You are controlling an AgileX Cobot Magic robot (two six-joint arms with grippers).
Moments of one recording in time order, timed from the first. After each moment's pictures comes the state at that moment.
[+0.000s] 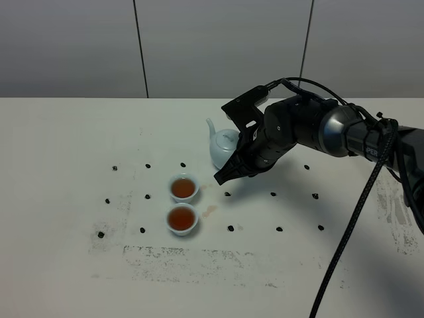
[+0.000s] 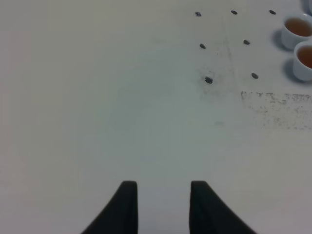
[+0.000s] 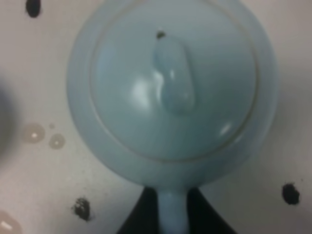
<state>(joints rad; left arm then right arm) 0.01 0.00 -0.46 -0.09 1.06 0.00 0.64 2.23 -1.65 0.03 0.60 -0.14</state>
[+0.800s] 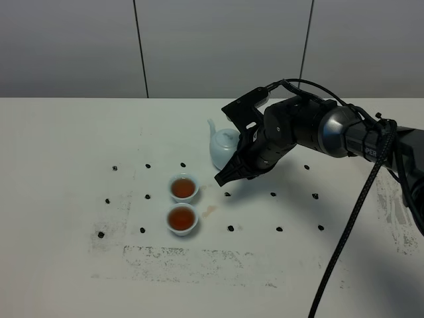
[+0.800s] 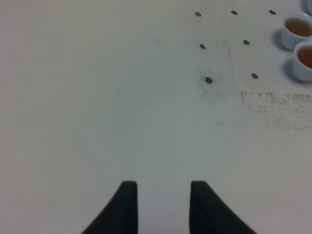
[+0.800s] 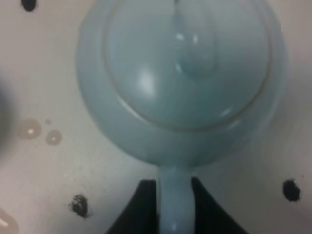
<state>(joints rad) 0.01 0.00 -0.46 -0.09 1.06 0.00 0.64 2.24 -1.65 0.02 0.61 -0.13</state>
